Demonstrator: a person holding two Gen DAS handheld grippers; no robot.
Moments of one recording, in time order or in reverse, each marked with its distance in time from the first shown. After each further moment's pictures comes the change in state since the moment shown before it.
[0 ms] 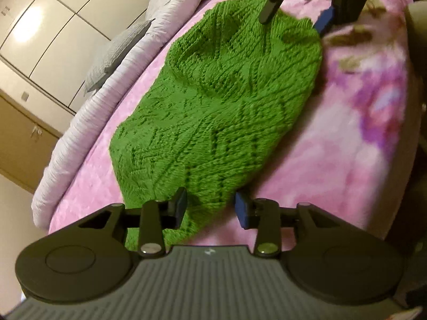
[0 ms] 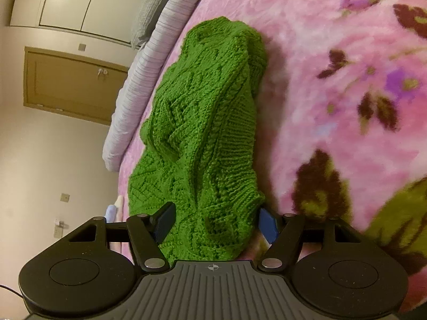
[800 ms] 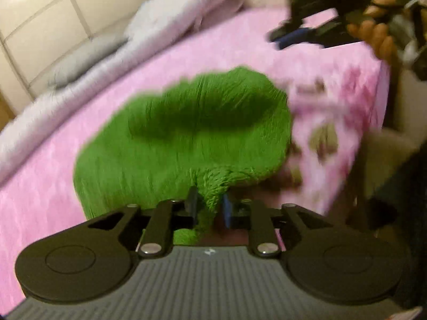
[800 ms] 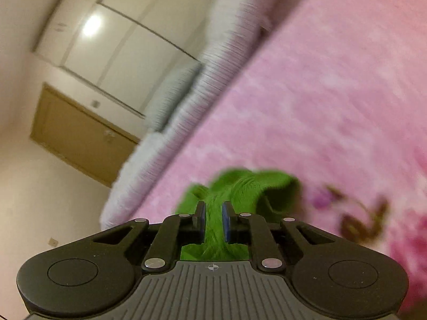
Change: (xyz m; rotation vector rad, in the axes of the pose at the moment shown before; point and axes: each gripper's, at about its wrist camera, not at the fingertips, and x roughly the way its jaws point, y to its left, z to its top) left arm -0.044 -0.011 0.093 -0.274 -0.055 -0.223; right arm -0.117 0.017 0.053 -0.075 -0.324 -0.109
